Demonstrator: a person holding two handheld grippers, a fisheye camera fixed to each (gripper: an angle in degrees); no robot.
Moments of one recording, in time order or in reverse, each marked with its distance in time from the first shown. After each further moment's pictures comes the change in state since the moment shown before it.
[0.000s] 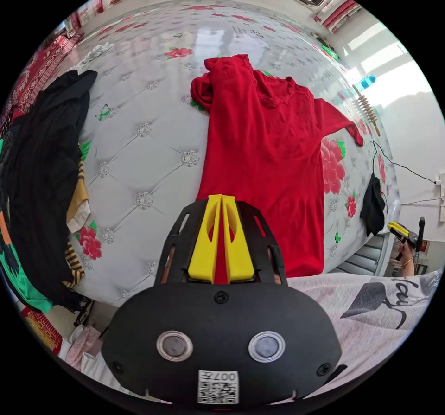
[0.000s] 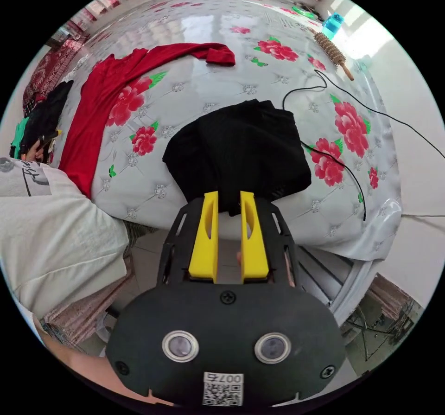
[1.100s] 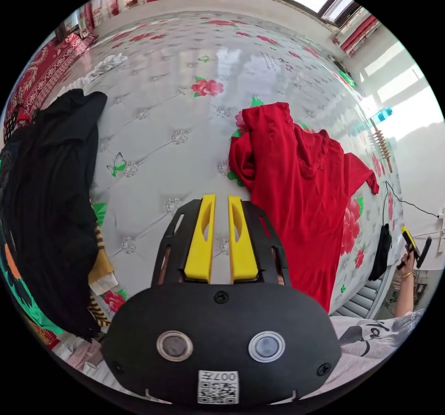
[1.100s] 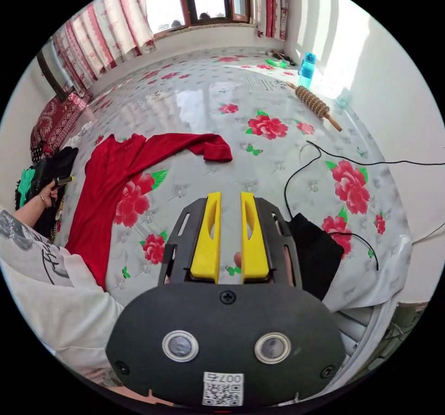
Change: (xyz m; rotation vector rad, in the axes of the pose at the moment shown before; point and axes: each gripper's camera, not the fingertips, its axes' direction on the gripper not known) left arm -0.083 -0.164 0.007 0.080 -0.052 -0.046; right arm -0.013 -0.179 0.041 0.331 -0.044 0.061
